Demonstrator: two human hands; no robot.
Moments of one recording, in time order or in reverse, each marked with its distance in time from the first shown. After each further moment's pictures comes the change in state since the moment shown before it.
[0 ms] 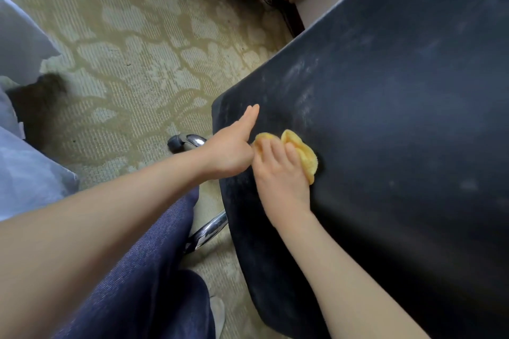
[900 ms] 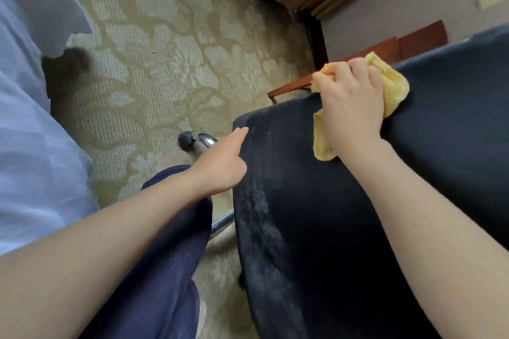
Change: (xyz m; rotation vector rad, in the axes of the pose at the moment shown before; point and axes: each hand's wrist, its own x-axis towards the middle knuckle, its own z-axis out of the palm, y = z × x) left_hand -0.010 -0.053 -0.028 -0.128 0.140 -0.127; right_hand 0.123 0.062 -0.067 -0.033 0.010 0.031
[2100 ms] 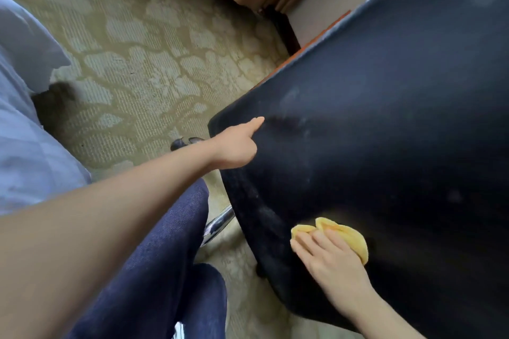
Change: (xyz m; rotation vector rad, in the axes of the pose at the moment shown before) left_hand -0.022 0.047 0.021 0.202 -0.176 0.122; right_hand -0.277 -0.024 0.061 0.237 -0.203 -0.363
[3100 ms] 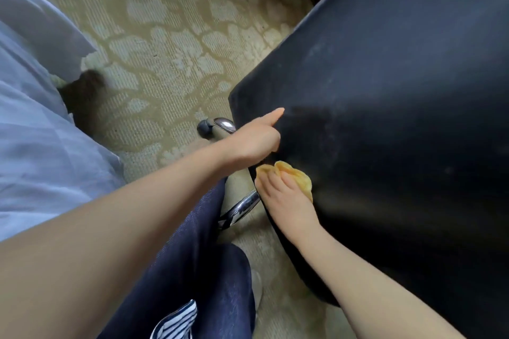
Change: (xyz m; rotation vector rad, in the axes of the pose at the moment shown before) left_hand 0.016 -0.017 0.035 -0.279 -0.018 -0.135; right_hand 0.117 -0.036 0.061 -0.185 -0.110 -0.069
